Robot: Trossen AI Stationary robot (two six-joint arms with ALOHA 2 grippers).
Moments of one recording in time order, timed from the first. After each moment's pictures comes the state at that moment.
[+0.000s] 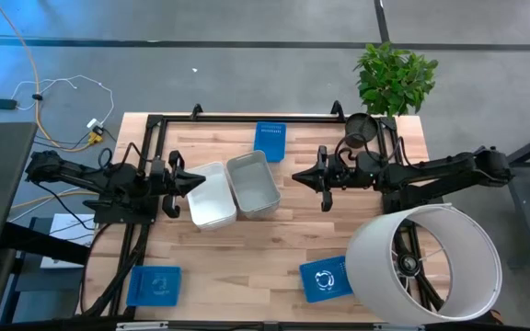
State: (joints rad) left arm -0.12 0.45 0.29 0.29 -0.35 -0.18; right arm -0.02 1.13 0.60 0.58 -0.04 0.16
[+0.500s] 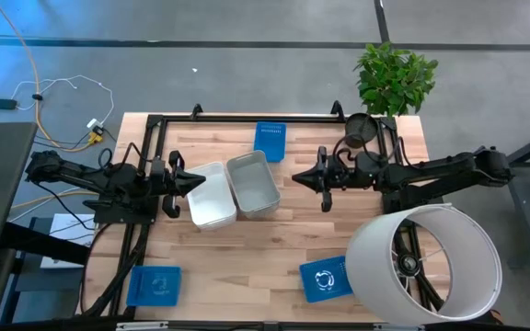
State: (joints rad) left arm -0.12 0.45 0.29 0.29 -0.35 -0.18; right arm -0.02 1.13 0.60 0.56 -0.04 0.16
